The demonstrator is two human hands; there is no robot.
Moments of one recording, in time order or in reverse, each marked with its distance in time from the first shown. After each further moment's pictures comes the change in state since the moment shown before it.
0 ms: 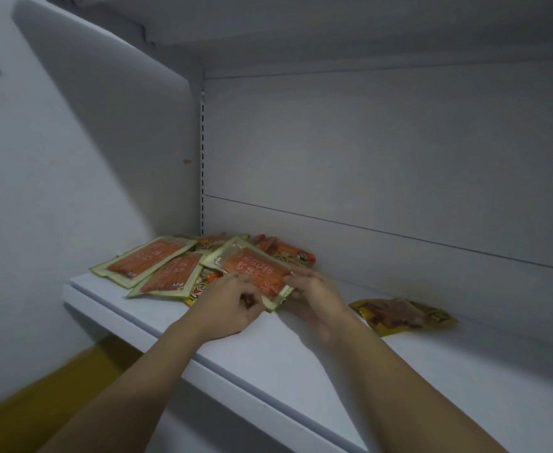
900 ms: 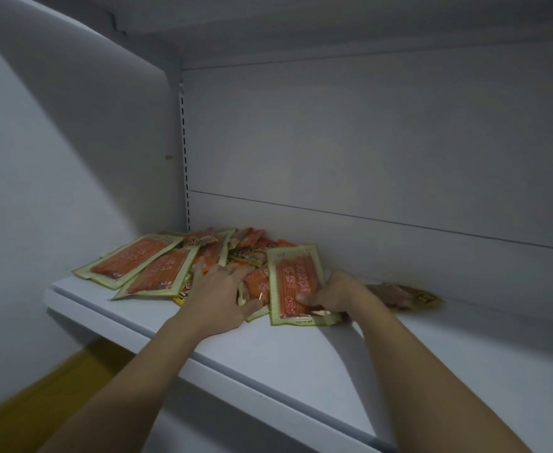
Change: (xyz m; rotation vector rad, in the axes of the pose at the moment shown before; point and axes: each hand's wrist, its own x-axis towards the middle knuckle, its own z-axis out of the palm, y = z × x) left_hand 0.003 0.001 0.008 0.389 -0.067 -0.132; right_hand 0.016 -0.025 -0.054 -1.304 0.154 0.008
